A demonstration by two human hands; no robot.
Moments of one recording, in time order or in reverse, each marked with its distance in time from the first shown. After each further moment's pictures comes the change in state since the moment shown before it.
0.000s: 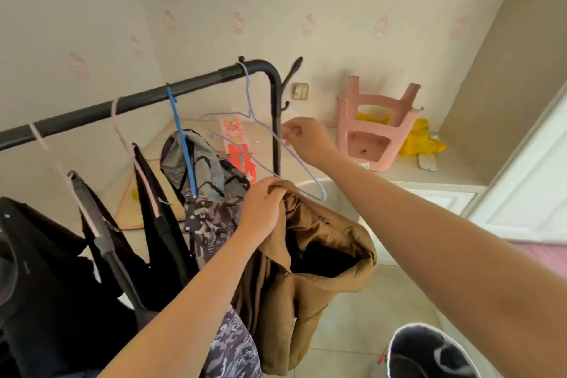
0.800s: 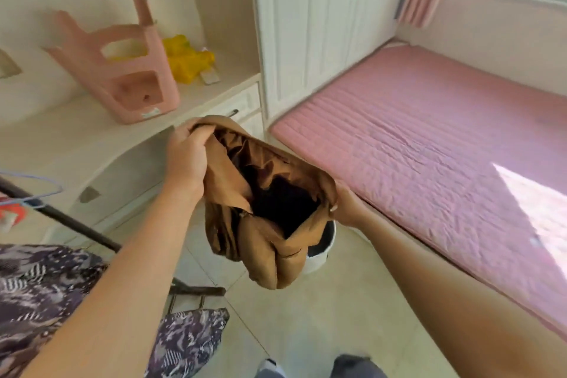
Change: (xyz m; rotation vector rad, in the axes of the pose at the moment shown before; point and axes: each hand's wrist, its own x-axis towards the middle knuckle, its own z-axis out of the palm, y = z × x) left_hand -0.061 0.070 0.217 -0.377 -0.487 -0.091; right_hand -0.435 0.244 -0.116 -0.106 0.278 0.852
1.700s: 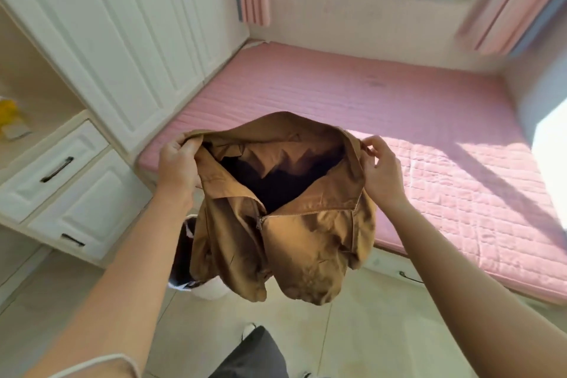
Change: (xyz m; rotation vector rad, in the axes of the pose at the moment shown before) left_hand -0.135 -0.033 0.343 -0.049 -0.400 -0.033; right_hand -0.218 0.217 -0.273 0.231 0.988 0.188
